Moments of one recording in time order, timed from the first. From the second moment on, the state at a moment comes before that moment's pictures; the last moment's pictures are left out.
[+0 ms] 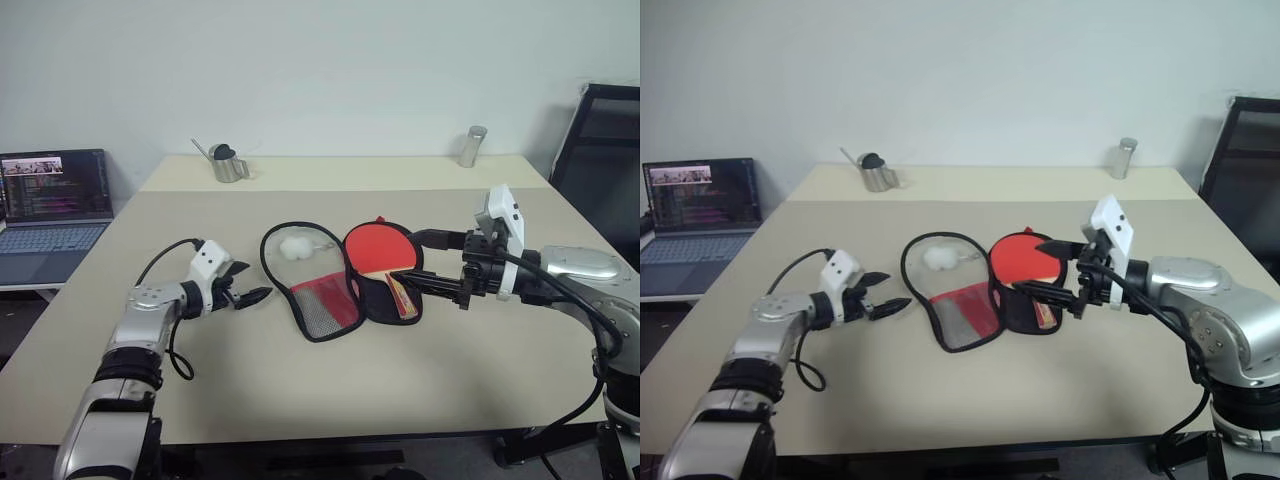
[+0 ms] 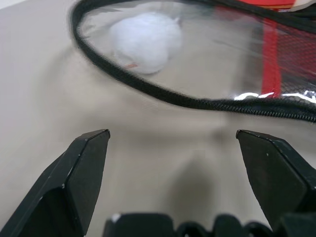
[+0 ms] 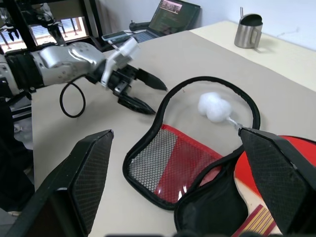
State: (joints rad) left arm -0.73 0.61 0.02 0.81 -0.13 -0.01 -1.00; right arm -0.63 -0.68 -0.13 -0.48 0.71 1.02 0.81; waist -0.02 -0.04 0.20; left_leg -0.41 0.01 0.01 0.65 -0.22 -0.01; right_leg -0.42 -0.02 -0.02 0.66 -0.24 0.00
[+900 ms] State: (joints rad) left arm -1.14 0.22 -0.03 1.05 -0.10 -0.13 -1.05; right arm -0.57 -0.83 -0.15 -0.42 0.70 0.92 0.79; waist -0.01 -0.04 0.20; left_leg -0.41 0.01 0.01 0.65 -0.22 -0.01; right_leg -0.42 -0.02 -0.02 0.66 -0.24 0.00
